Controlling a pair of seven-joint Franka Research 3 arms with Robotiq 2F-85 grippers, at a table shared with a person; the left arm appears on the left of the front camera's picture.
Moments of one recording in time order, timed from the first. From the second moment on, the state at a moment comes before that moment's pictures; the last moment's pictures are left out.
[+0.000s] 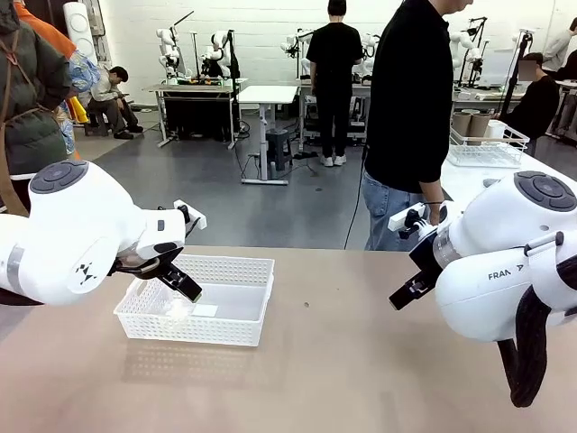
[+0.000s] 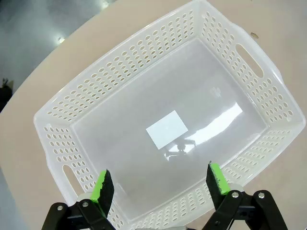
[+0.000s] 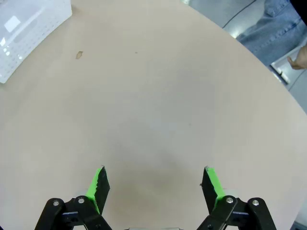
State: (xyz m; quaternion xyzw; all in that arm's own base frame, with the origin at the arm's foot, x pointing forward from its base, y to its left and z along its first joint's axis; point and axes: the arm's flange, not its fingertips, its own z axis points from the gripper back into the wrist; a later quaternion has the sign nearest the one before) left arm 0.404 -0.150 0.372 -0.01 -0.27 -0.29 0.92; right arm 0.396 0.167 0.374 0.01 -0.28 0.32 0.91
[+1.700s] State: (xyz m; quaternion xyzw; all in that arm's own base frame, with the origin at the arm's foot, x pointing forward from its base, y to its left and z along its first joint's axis) left arm 0.365 -0.164 0.474 0.01 -0.31 -0.33 0.89; right arm 0.345 0.199 0.472 0.00 -0.32 0.36 0.88
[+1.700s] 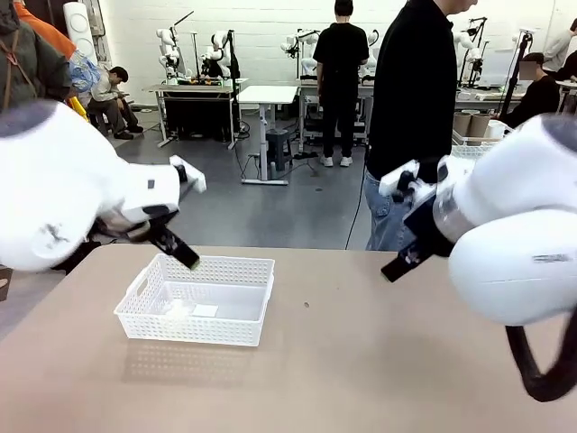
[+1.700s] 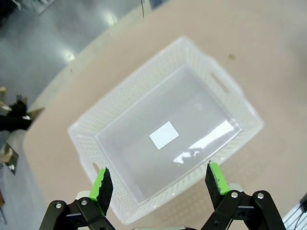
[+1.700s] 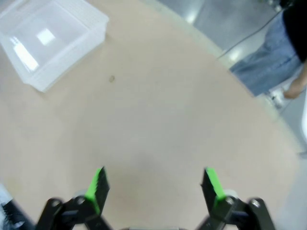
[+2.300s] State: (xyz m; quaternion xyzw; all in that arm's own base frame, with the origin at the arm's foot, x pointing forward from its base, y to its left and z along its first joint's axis) left arm 0.266 -0.157 0.589 0.05 -0.38 -0.32 0.87; right arm 0.226 0.195 0.593 -0.06 -0.41 0.34 0.84
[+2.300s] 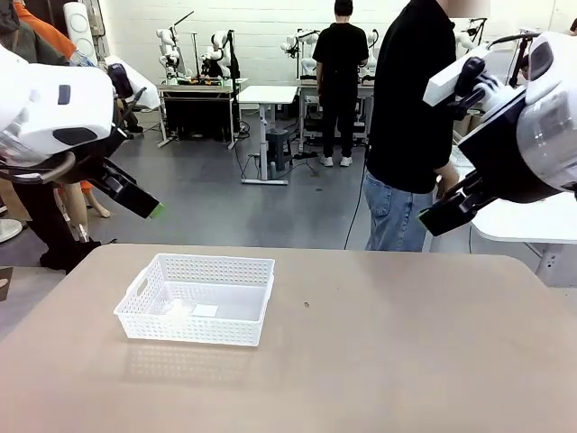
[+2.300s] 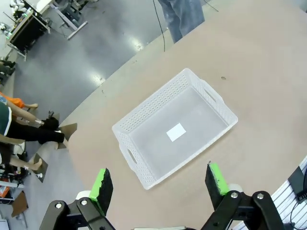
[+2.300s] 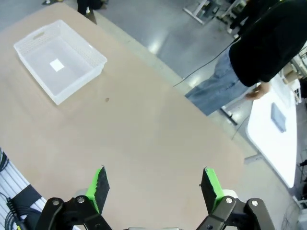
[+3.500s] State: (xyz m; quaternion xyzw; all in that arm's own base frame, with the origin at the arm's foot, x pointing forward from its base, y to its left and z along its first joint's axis) left arm 0.370 0.061 0.514 -0.55 -0.14 -0.18 0.80; right arm 0.326 -0.049 0.531 0.57 -0.20 0.14 0.79
